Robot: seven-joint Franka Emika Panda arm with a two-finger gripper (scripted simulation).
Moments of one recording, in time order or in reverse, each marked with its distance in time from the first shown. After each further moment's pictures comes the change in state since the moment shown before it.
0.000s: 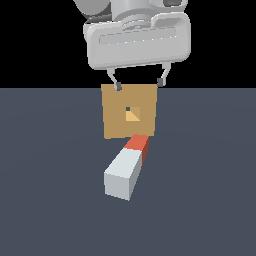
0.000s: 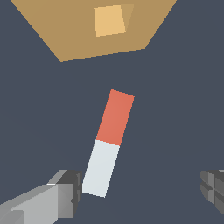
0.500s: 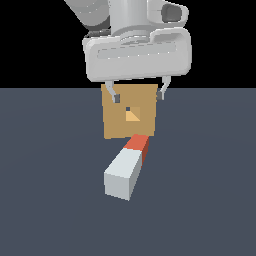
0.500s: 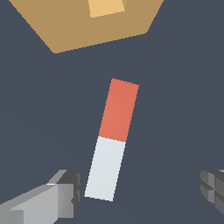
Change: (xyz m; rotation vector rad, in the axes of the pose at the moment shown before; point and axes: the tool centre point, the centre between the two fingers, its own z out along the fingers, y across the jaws) arm -0.014 -0.006 0.026 0.017 -0.006 0.062
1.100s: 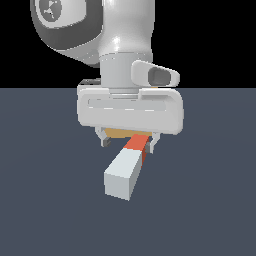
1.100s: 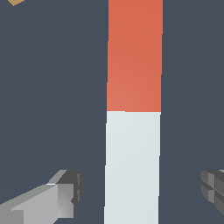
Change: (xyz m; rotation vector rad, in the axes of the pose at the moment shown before) arm -0.046 -0.027 0.090 0.066 -0.020 0.209
